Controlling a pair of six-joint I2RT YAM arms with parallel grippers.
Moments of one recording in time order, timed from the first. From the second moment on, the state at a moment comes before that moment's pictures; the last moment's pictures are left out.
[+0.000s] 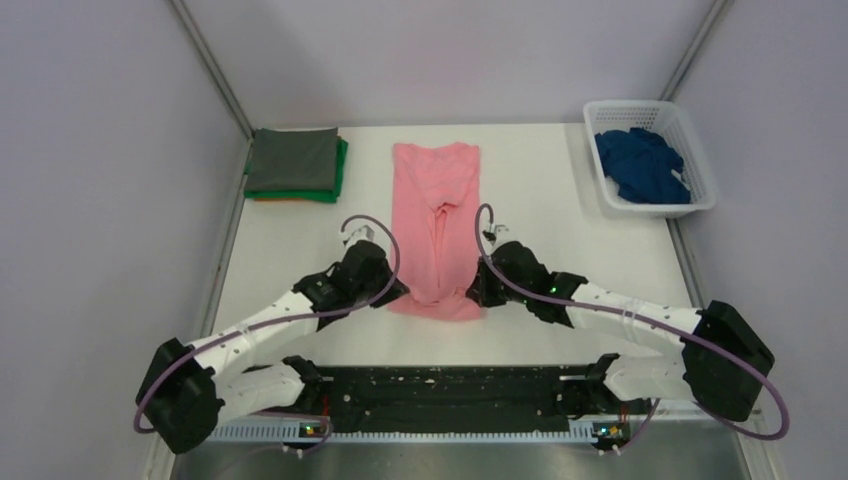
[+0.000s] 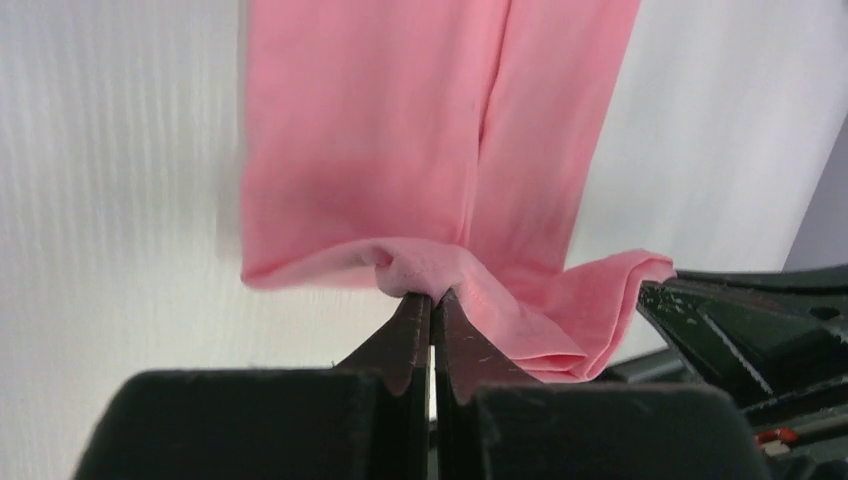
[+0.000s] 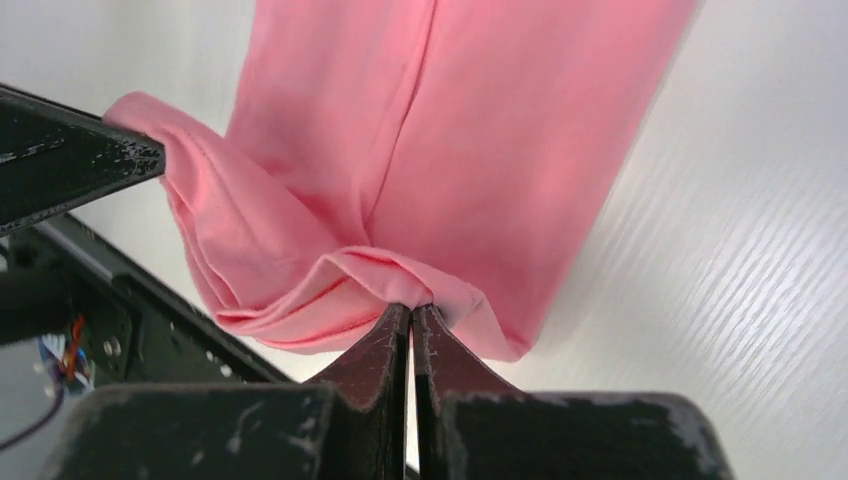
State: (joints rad) left arm -0.75 1.02 0.57 -0.35 -0.06 -1.07; right arm 0.90 1.19 0.59 -0.12 0.03 0.65
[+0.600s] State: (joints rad) left arm -0.47 1.52 1.02 -0.32 -0.04 -0.80; right arm 0.58 1.54 0.92 -0.07 -0.05 0.58
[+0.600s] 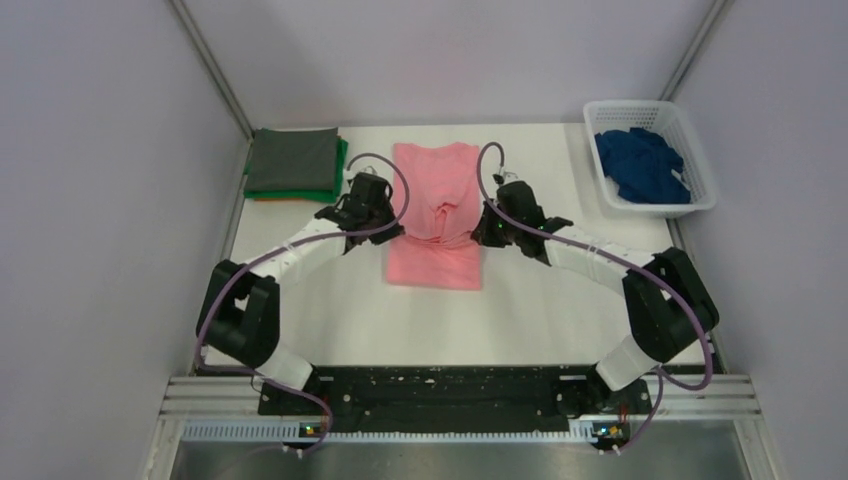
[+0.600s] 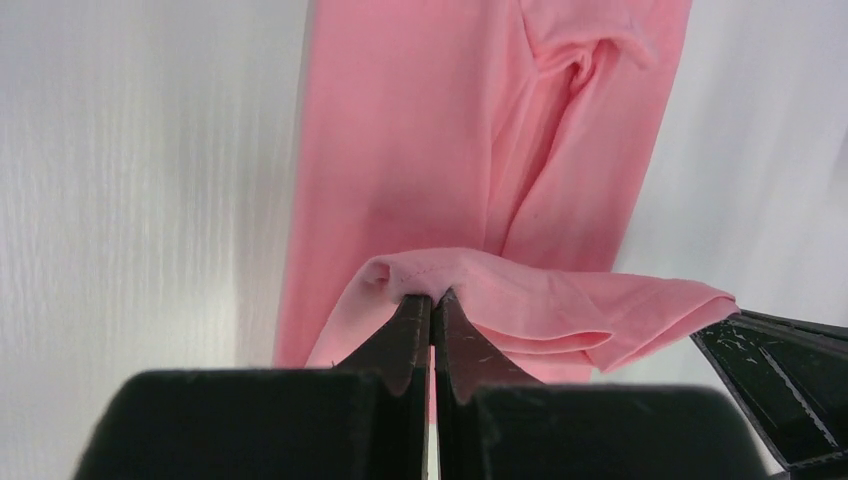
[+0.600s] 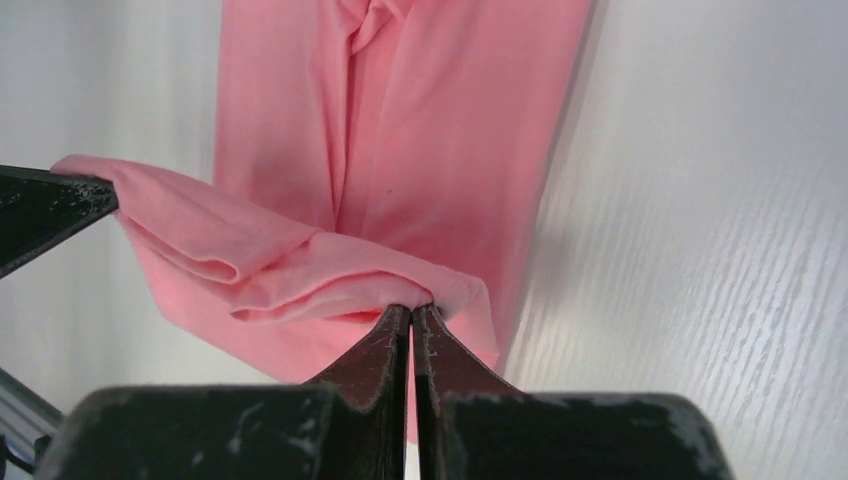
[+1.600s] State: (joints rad) left arm -0.28 1.90 1.45 -0.43 0.14 -0.67; right arm 0.38 1.94 1.29 -0.03 -0.24 0.52
